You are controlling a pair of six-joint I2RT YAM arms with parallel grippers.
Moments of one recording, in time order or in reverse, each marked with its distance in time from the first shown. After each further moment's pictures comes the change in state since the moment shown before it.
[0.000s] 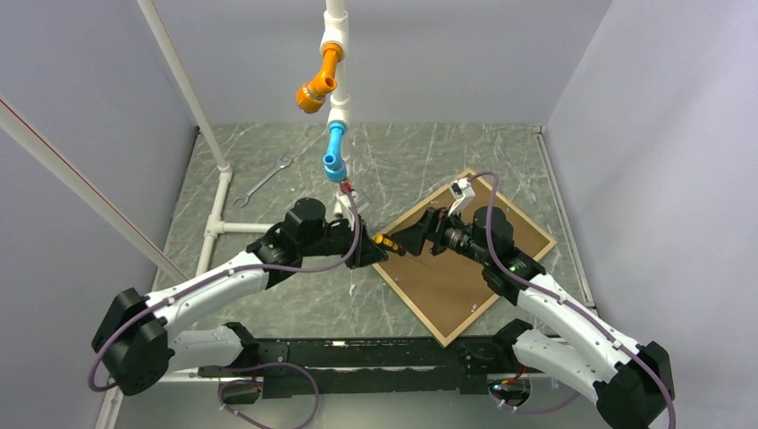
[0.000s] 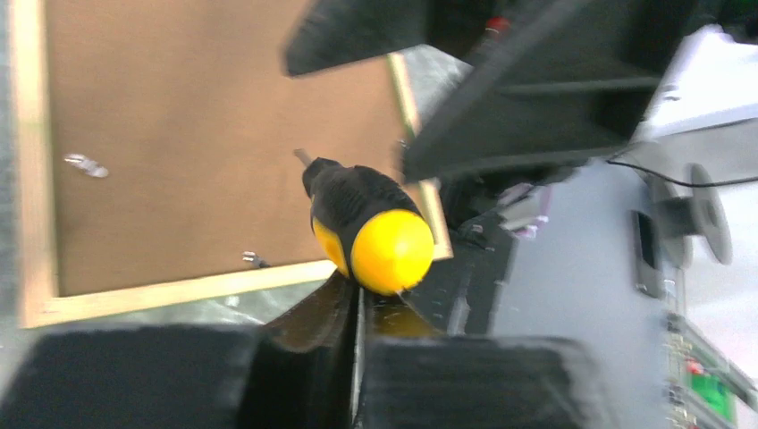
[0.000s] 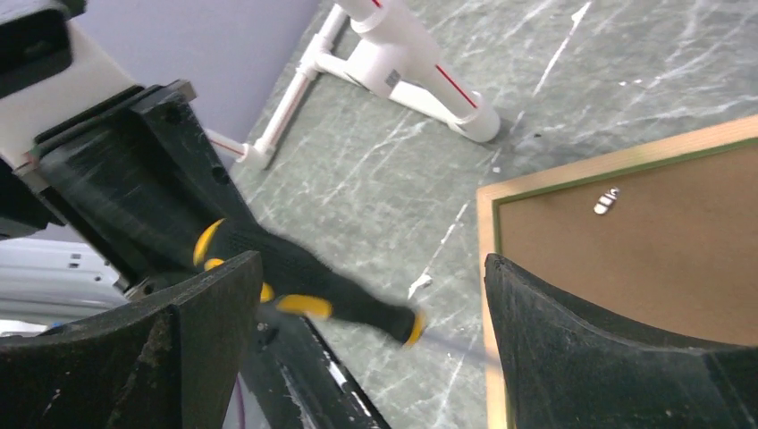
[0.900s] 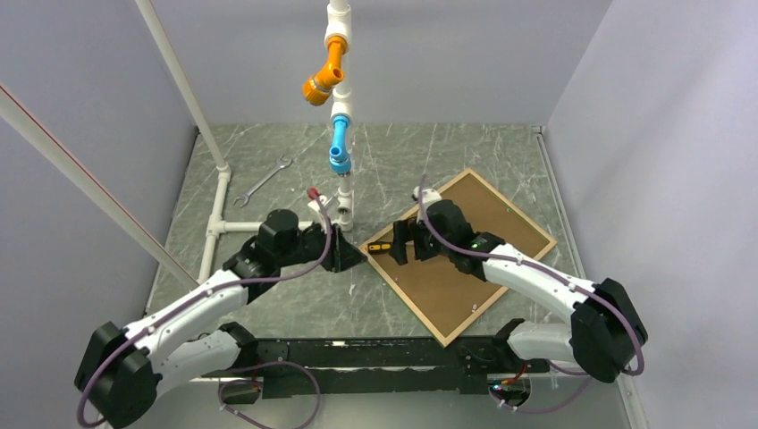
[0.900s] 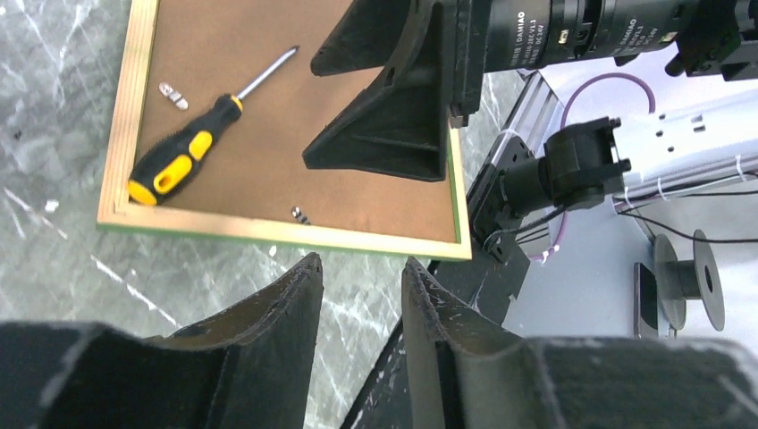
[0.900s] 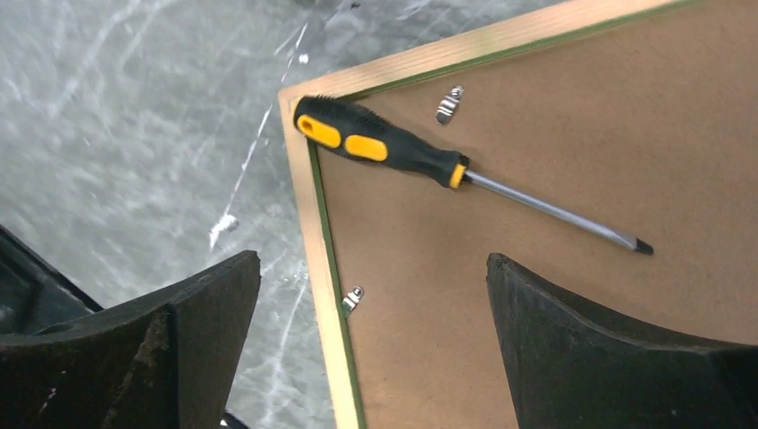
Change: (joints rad) left arm 0.134 -0.114 -0.120 -0.024 -0.034 -0.091; right arm 0.053 0.335 0.126 -0.247 0.254 -0.237
